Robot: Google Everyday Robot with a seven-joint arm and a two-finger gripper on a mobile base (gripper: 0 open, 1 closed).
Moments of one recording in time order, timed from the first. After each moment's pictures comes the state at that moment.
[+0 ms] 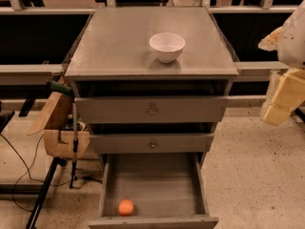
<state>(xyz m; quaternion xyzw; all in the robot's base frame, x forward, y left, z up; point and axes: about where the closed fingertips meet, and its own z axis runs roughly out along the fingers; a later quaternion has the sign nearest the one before) 0.438 -0.215 0.984 -0.60 0.78 -0.04 0.17</state>
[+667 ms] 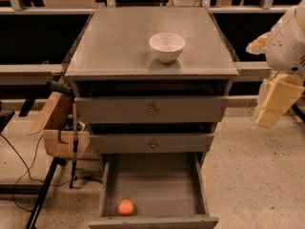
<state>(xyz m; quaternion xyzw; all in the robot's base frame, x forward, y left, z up) 0.443 -0.203 0.972 -0.63 0.76 -0.04 0.17</state>
